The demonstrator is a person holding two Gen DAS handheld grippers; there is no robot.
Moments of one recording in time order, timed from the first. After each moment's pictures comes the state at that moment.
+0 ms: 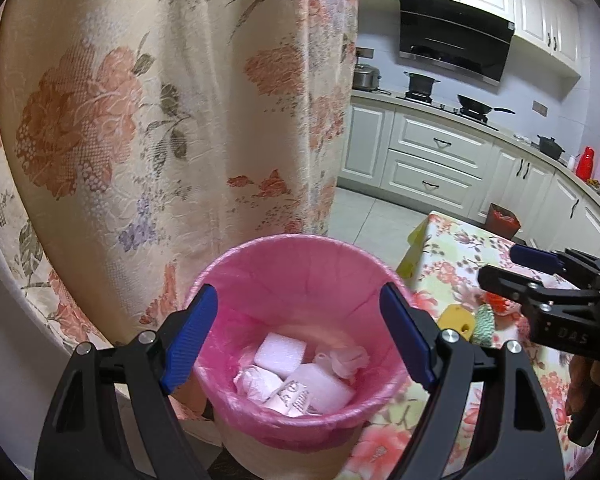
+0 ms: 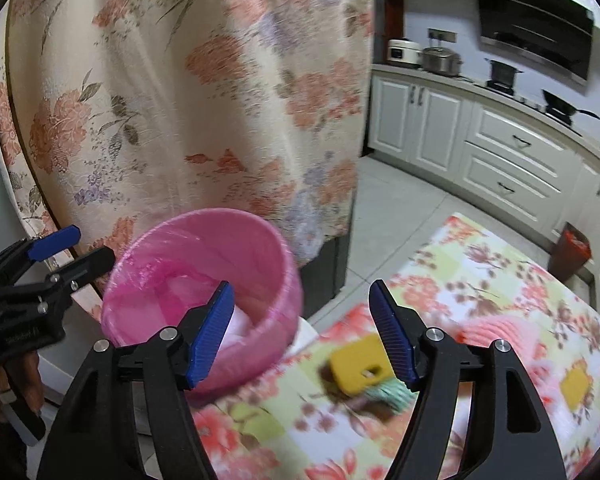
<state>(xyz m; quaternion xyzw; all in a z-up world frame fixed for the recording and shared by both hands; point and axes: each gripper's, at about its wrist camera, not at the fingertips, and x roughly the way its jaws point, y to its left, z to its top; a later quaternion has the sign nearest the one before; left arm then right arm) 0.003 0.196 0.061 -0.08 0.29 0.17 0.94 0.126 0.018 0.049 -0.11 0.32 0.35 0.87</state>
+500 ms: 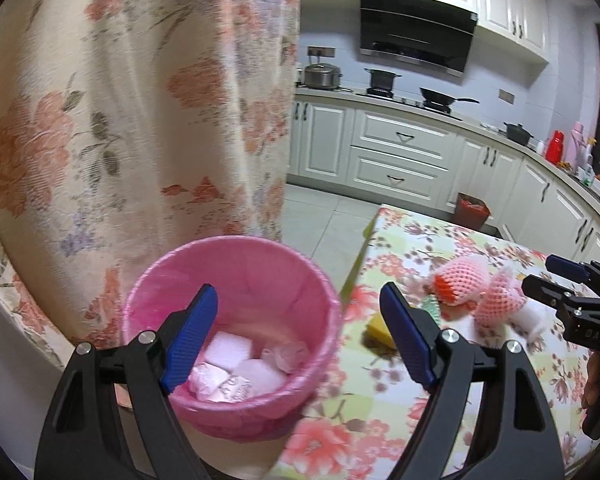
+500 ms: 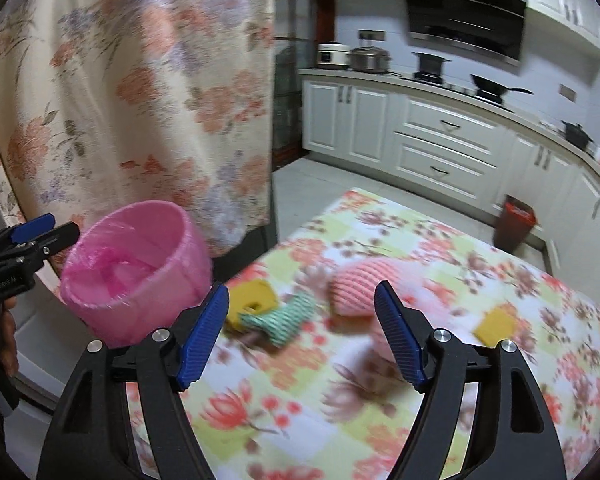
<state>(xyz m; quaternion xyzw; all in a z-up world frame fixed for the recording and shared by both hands) 0.015 0.128 0.070 -0.06 0.28 0.11 0.95 0.112 -0.116 0.053 -0.09 0.32 0.25 0.91</state>
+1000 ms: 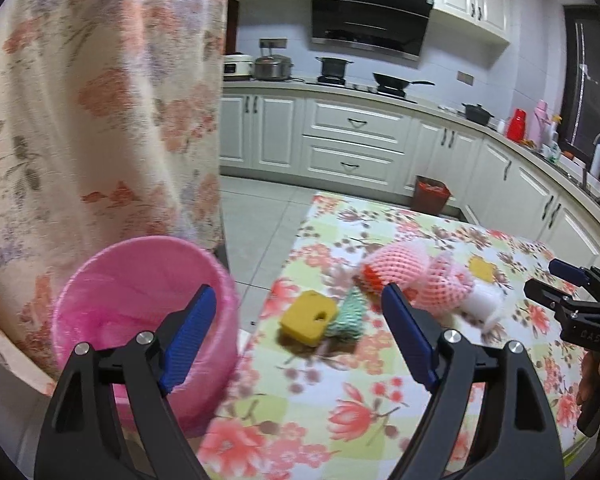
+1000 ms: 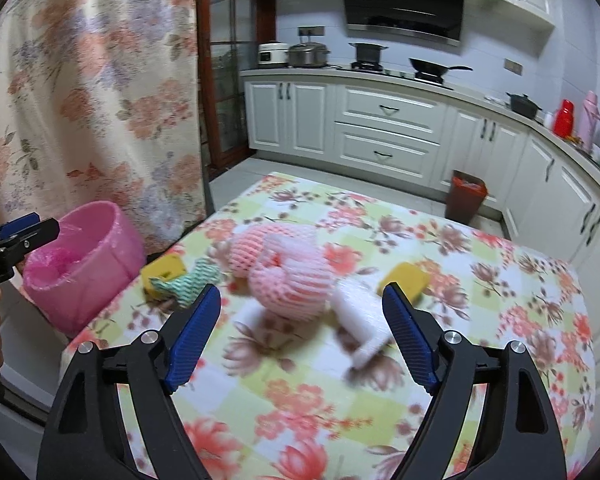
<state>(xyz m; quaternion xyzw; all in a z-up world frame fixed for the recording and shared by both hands) 0.046 0.051 0.065 -0.05 0.30 0.04 0.95 0.107 -0.222 0.040 -0.06 0.32 0.17 0.93</state>
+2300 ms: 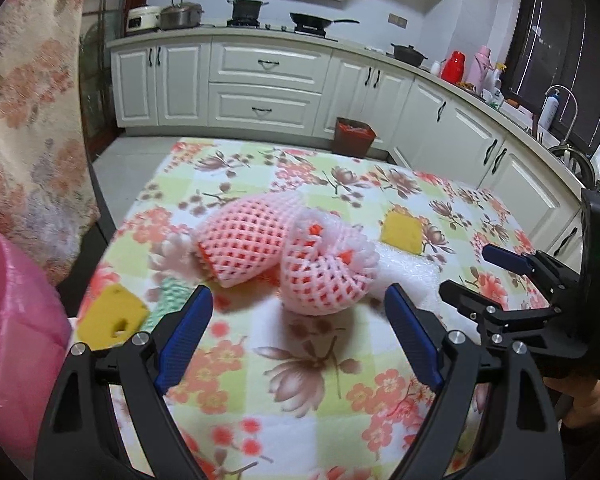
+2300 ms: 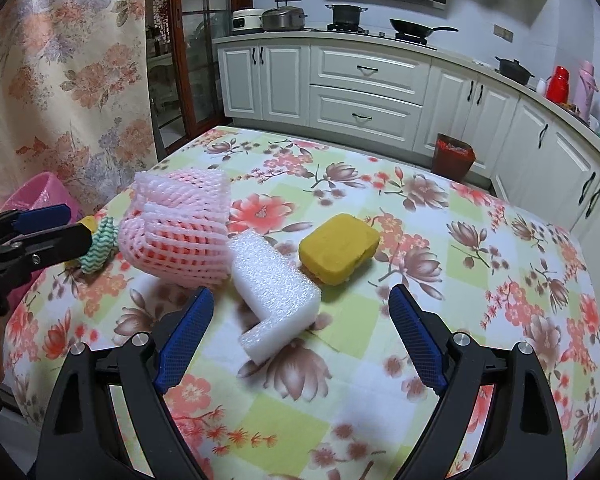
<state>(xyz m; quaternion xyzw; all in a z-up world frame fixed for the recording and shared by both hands) 0.159 -0.080 -0.010 -0.05 0.39 -0.11 0.91 0.178 -0.283 -0.033 -0.07 0.38 0.15 0.91</state>
